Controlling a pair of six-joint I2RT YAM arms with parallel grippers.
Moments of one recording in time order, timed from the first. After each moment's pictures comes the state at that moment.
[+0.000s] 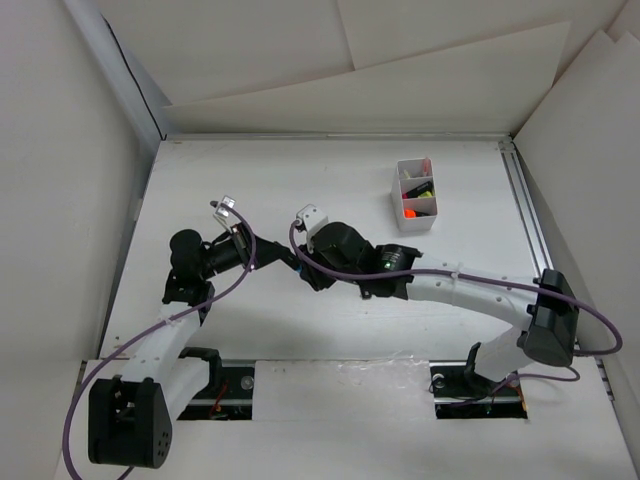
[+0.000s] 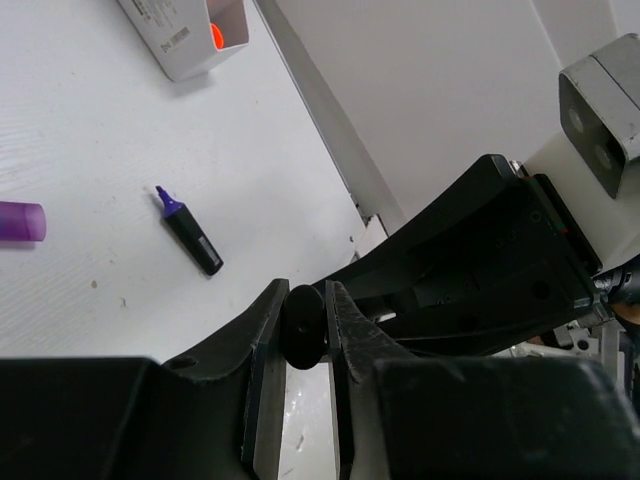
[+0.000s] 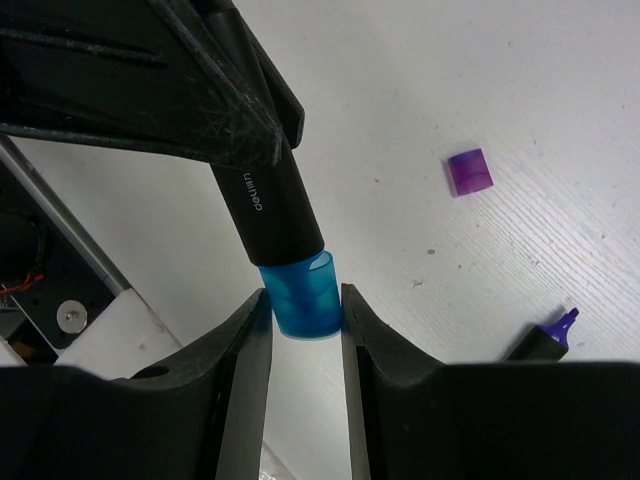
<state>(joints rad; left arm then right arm) -0.11 0.91 0.39 0.45 0.98 -0.95 1.12 1.50 1.25 -0.36 0.19 0.29</state>
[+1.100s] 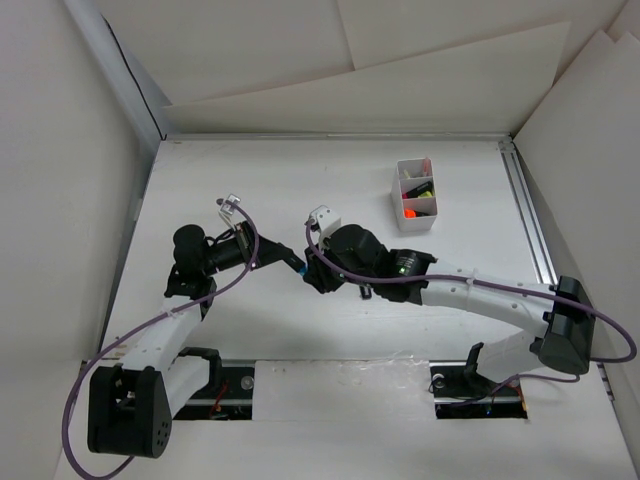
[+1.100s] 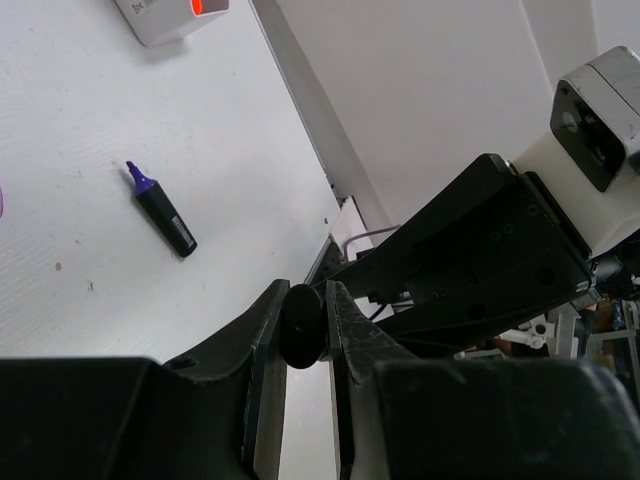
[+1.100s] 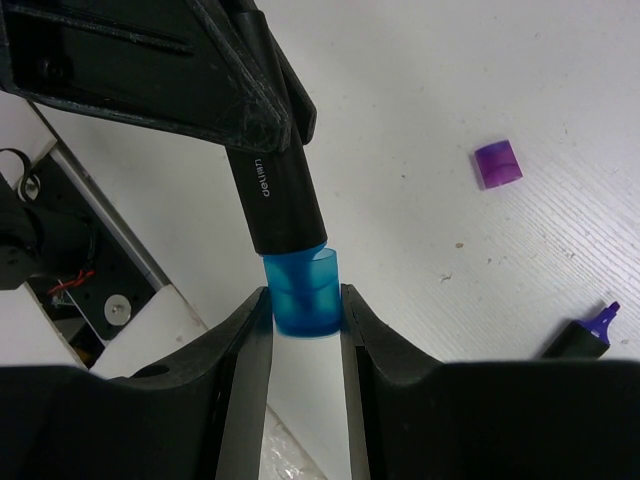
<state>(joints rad) -0.11 0.97 0.41 0.45 1.03 -0.98 1.10 1.41 1.15 -0.28 0.12 0.36</state>
